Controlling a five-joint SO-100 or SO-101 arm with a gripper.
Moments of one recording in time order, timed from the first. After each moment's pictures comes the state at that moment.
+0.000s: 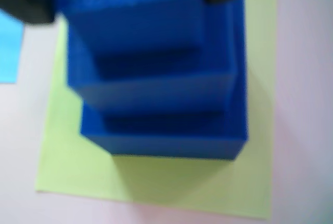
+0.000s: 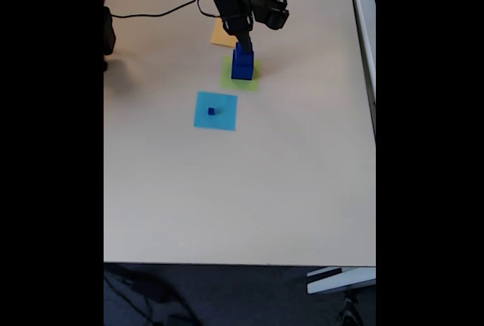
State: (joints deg) arm 6.3 69.5 58.0 76.6 80.9
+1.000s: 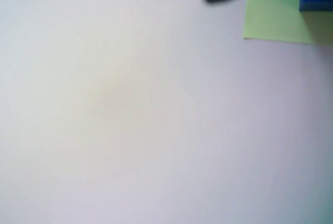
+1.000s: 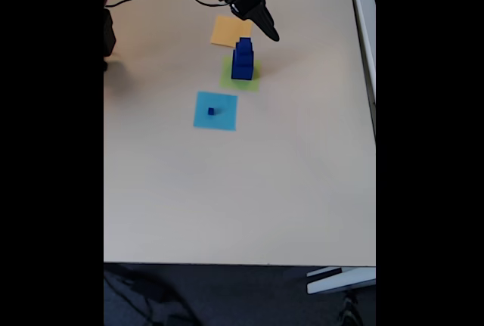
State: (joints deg) arm 14.8 72.2 40.8 77.3 67.1
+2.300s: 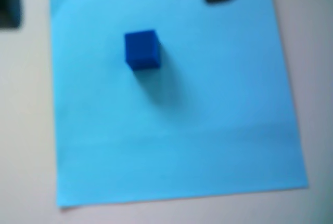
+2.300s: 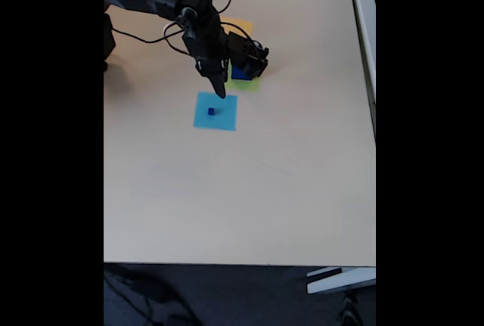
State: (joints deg) arm 25.1 77.1 72.2 73.3 70.9
